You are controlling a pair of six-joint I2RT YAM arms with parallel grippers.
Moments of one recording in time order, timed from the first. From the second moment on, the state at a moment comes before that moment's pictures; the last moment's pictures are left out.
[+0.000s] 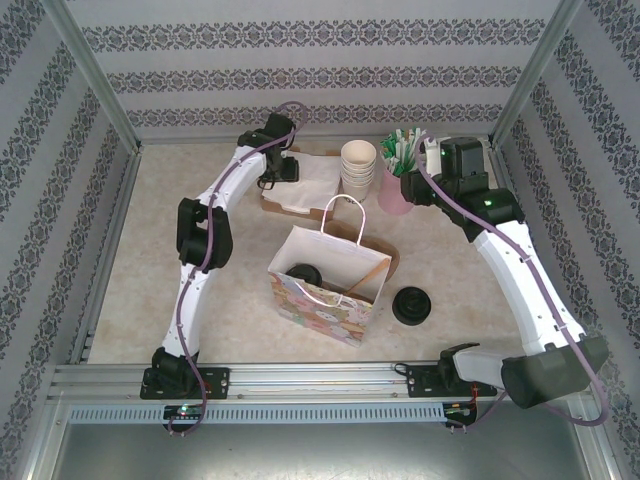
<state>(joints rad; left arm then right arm) -0.31 2.46 2.37 -1.01 -0.03 -0.32 0.24 1.25 1.36 -0.78 0.01 0.07</state>
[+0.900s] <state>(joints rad) -0.34 2.57 2.46 -1.05 -0.05 -0.25 0.24 1.27 1.35 -0.78 0.01 0.07</state>
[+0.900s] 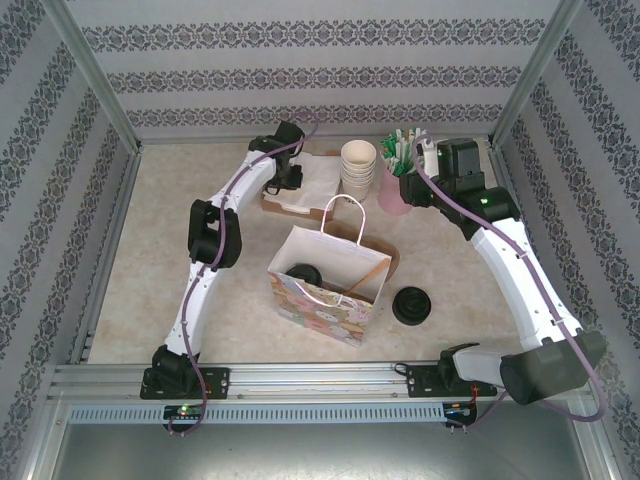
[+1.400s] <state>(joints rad) -0.34 2.57 2.49 -1.05 -0.06 -0.24 0.24 1.26 1.34 -0.78 0.01 0.07</state>
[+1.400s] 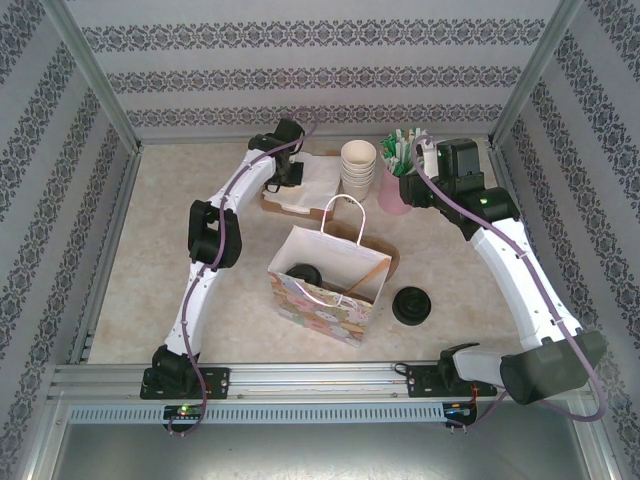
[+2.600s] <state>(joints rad) -0.34 2.64 2.58 -1.02 -0.07 -0.21 0.24 1.29 1.32 -0.78 -0.02 0.07</state>
